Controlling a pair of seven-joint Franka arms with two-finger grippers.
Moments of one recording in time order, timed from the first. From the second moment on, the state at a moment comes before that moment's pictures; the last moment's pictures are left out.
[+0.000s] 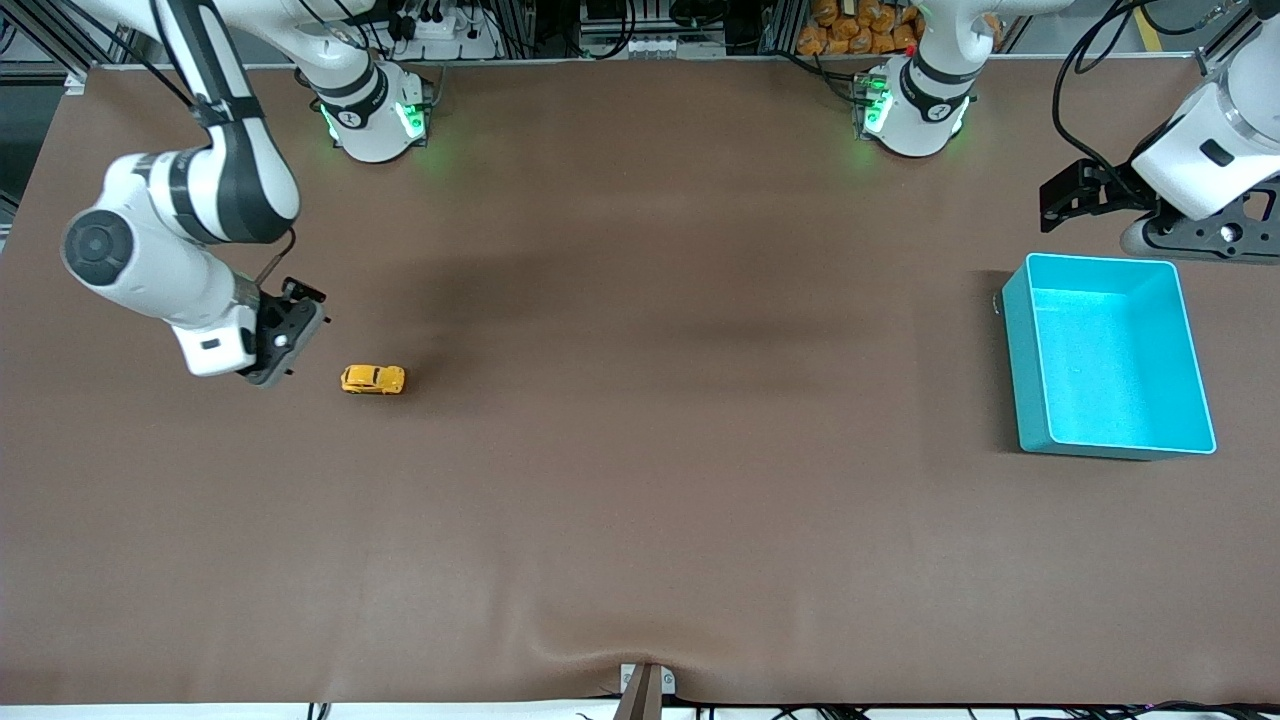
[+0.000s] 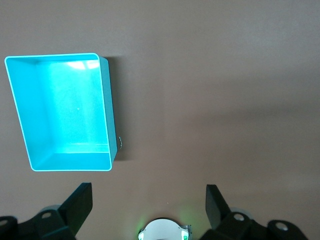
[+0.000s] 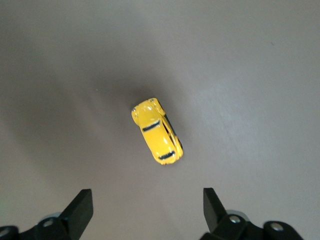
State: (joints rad) left arm -0.05 -0.02 -0.09 -1.55 0.02 1.42 -0.03; right arm 0.14 0.11 -0.07 -2.18 0.05 2.20 -1.07
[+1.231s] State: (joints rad) left arm -0.06 0.01 -0.09 -1.56 0.02 1.43 -0.04; right arm 0.15 0.30 -0.06 -2.26 0.04 2.52 -1.44
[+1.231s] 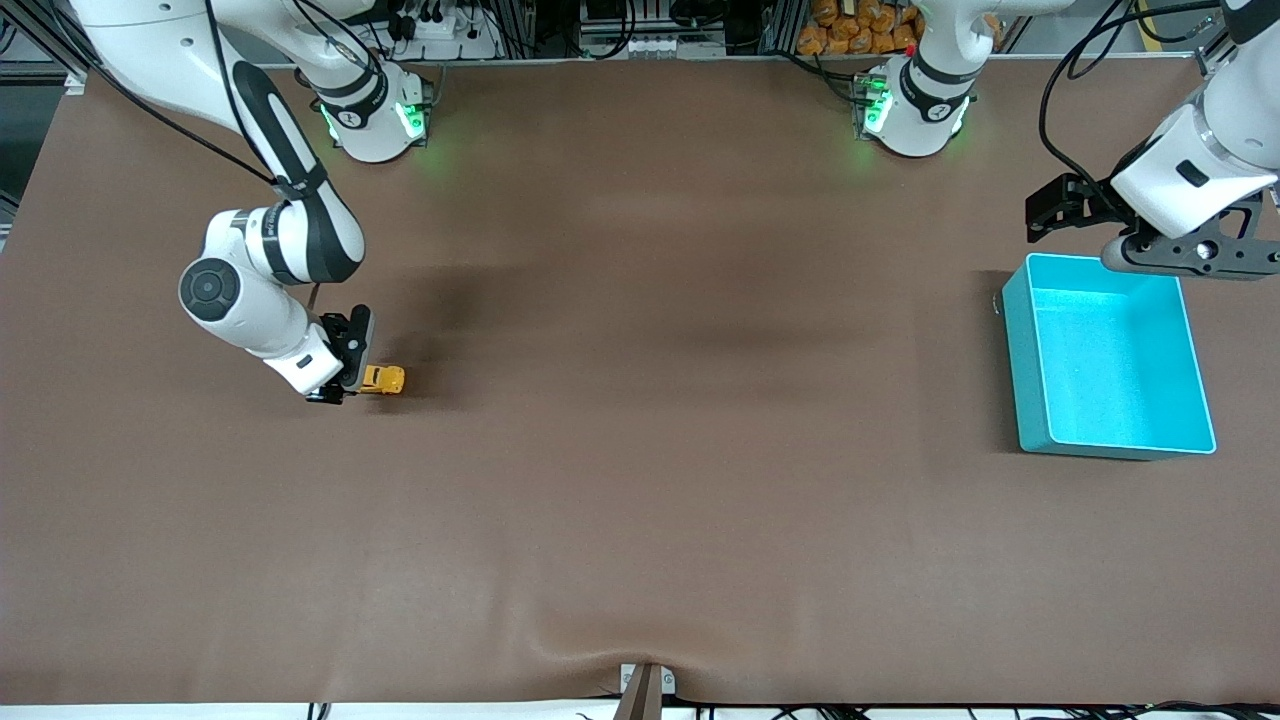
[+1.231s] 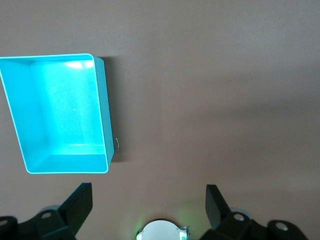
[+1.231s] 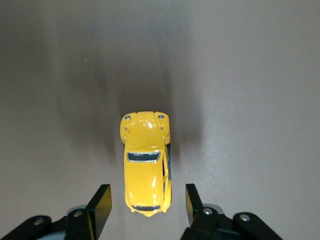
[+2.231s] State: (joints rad) left arm -0.06 0.01 -0.09 -1.56 0.02 1.43 -0.07; right arm 0.16 0.35 -0.04 -2.26 0.04 2.55 -1.44
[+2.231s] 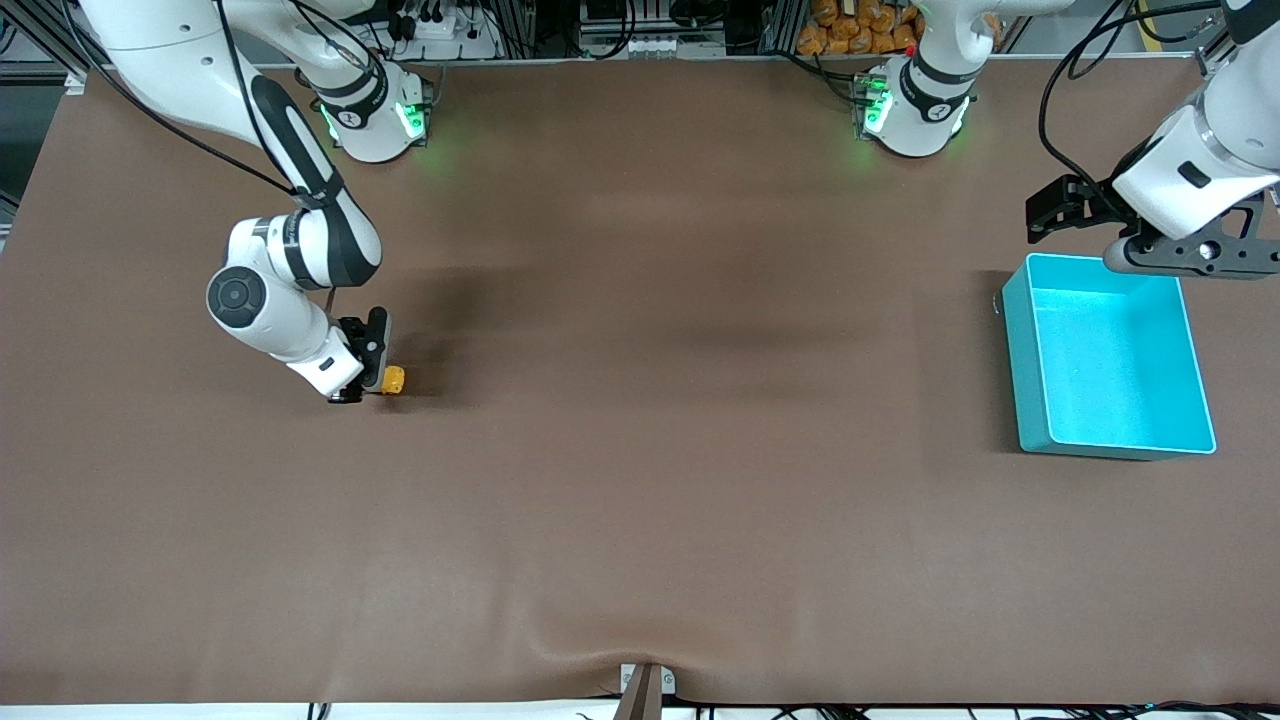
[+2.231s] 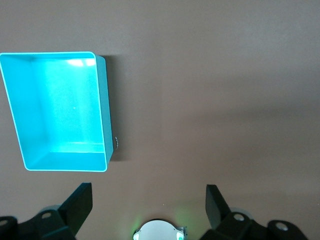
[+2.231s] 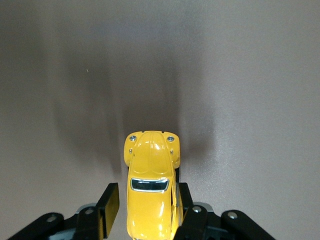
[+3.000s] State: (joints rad) left arm -0.06 0.01 -0.09 -1.56 0.02 1.43 -0.08; right arm 0.16 0.35 -0.04 -2.26 0.04 2.56 -1.44
